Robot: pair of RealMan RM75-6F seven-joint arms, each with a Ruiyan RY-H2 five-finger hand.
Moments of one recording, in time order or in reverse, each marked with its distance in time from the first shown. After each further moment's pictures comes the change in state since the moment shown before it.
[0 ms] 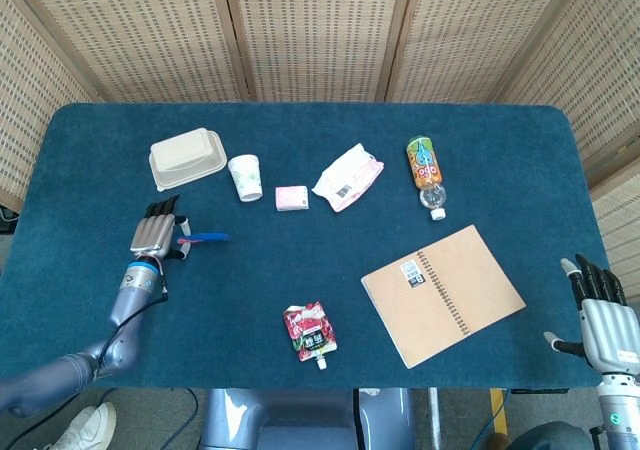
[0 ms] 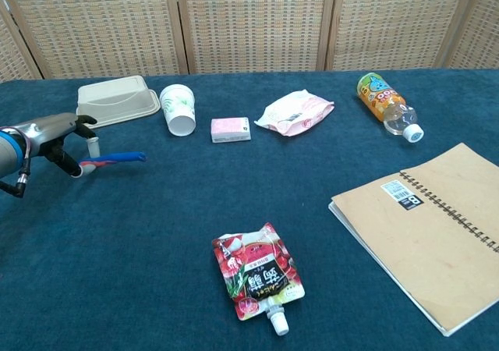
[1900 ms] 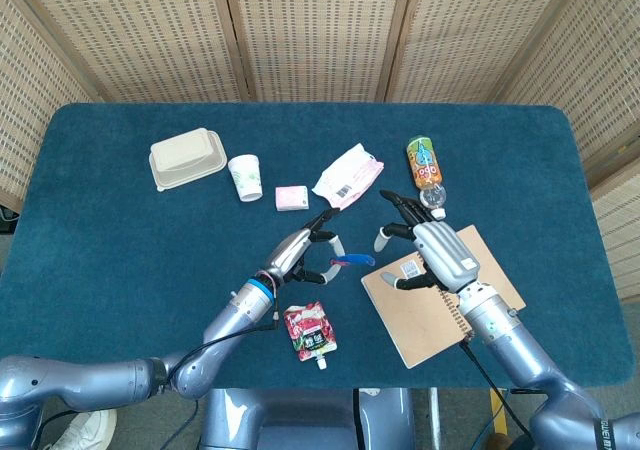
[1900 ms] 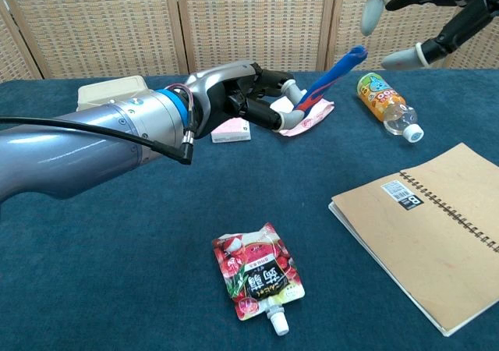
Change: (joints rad) left arm -0.196 -0.121 -0.137 -0.418 0.132 -0.008 -0.466; right arm 0.536 0.005 0.193 -0.257 0.086 -0.419 0.276
